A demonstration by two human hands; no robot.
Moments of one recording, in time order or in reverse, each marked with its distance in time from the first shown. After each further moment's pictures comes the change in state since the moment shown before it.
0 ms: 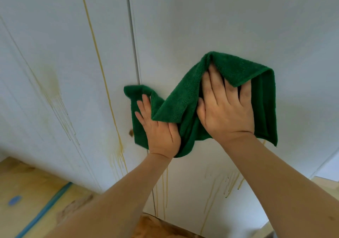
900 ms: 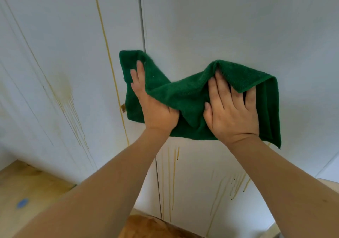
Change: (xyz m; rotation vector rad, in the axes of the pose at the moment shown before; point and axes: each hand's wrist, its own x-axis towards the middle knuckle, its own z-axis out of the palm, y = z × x) left_hand 0.078 0.016 -0.029 -0.186 0.060 -0.021; right_hand 0.000 0.000 -0.002 -0.011 -0.050 -0.004
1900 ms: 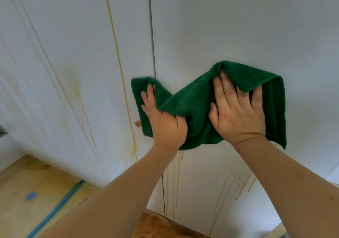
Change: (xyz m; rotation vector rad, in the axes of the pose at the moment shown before) left_hand -0.049 0.002 -0.008 0.042 -0.074 -0.101; right_hand -0.003 -0.001 0.002 0.002 -0.003 -0.023
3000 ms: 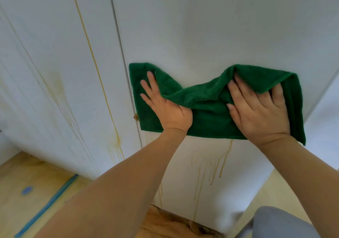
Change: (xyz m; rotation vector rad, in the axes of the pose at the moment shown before) left_hand -0.015 0.068 0.062 0.108 0.138 0.038; right_hand -0.049 0.118 -0.025 0.003 -0.028 -0.130
